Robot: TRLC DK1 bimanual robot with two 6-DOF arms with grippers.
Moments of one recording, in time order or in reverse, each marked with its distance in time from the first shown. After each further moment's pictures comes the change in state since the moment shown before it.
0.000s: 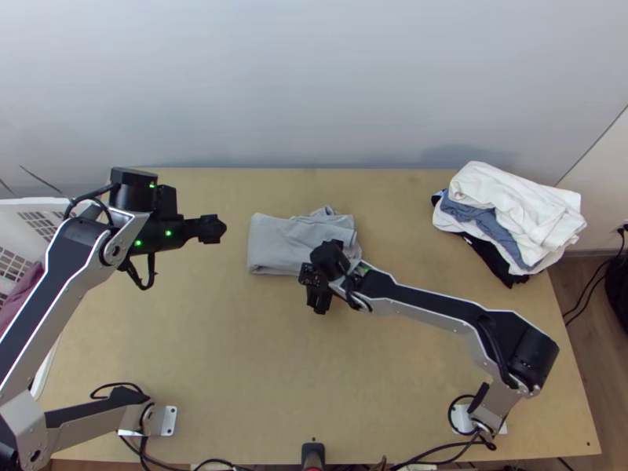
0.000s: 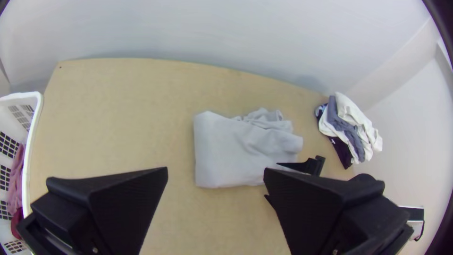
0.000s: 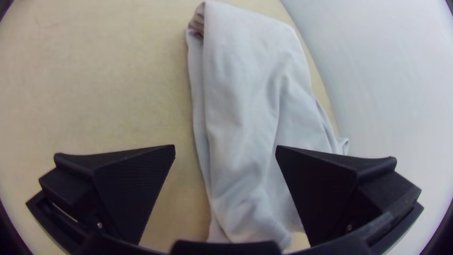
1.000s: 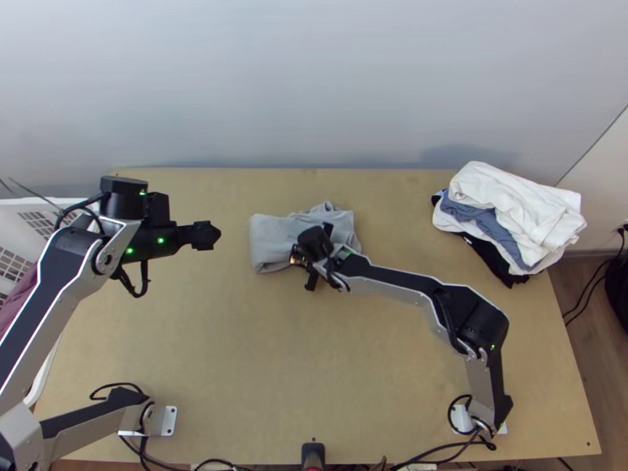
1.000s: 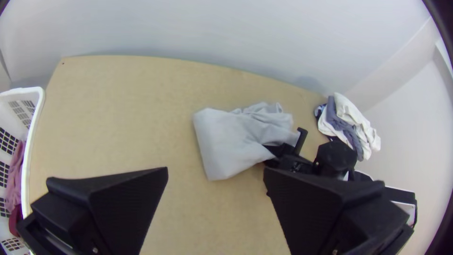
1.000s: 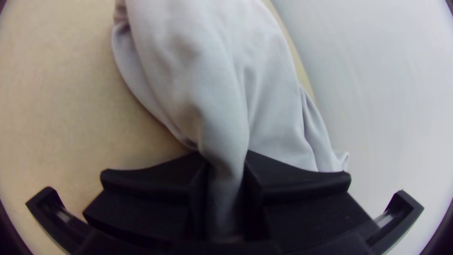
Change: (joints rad) left arm 0.037 -0.057 -0.059 0.008 0.032 0.016; right arm -0.065 0.248 0.228 0.061 0.109 -0.058
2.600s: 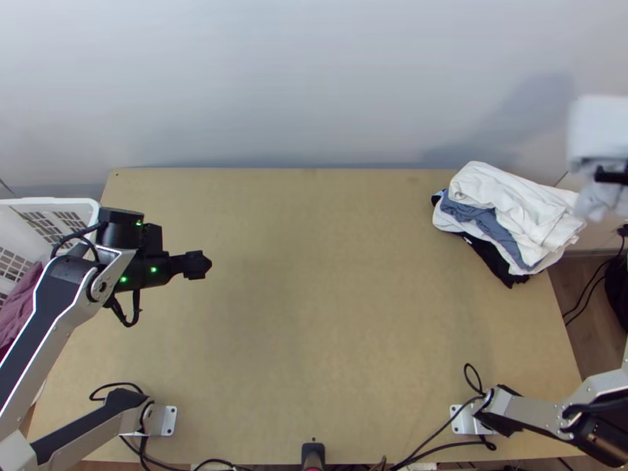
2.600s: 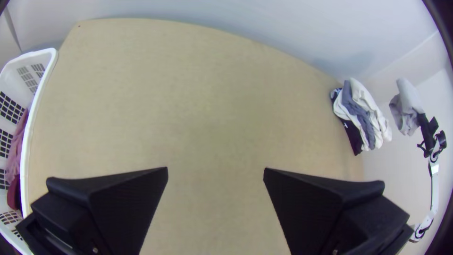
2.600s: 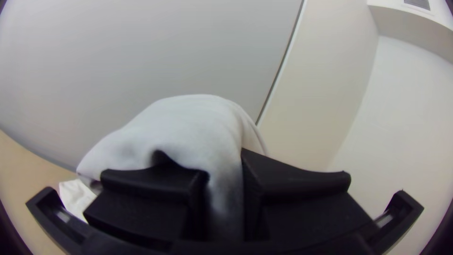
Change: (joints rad) left arm 0.024 -0.132 -0.183 -0.068 -0.005 -0.018; right arm -1.405 -0.722 0.021 -0.026 -0.489 0.330
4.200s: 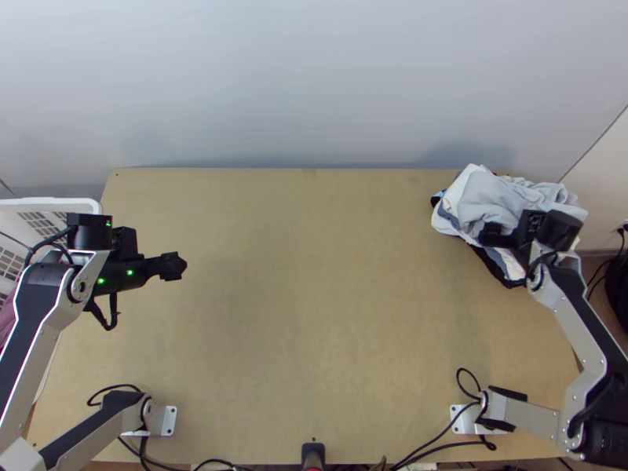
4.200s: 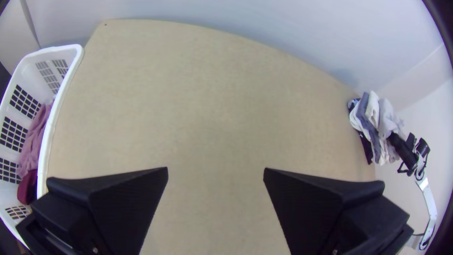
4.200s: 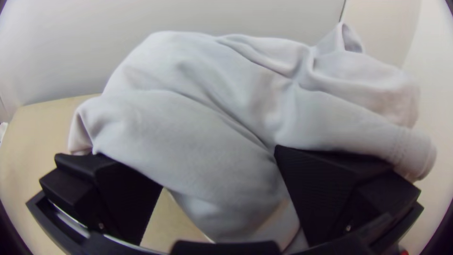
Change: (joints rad) left arm 0.183 -0.042 -0.037 -0.031 0.008 0.135; right arm 0.325 -0.034 -0.553 -0.001 0.149 0.258
